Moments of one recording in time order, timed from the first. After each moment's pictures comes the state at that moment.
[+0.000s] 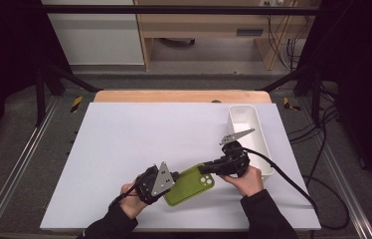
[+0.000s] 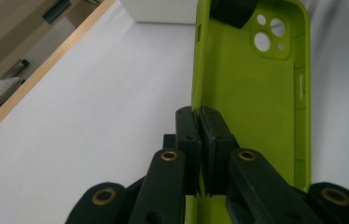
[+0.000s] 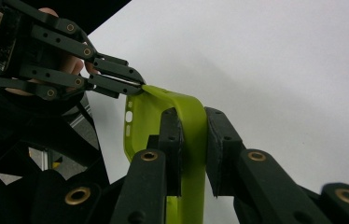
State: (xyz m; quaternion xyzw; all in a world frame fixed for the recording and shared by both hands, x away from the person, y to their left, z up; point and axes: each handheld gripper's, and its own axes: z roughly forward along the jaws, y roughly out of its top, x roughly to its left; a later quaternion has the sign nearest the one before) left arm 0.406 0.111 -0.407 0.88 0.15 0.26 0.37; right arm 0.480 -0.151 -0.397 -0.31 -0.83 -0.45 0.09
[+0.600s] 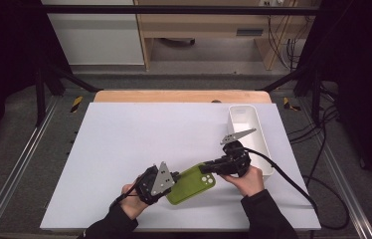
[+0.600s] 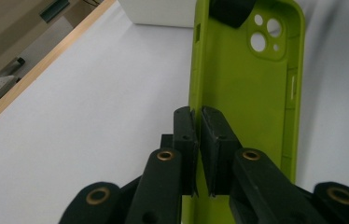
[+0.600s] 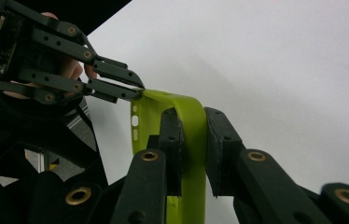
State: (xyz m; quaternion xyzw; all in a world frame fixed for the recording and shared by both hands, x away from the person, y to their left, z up) left arm 0.406 0.112 -0.406 0.87 0.16 0.24 0.39; right arm 0.479 -0.153 -0.394 -0.32 -0.83 -0.45 0.08
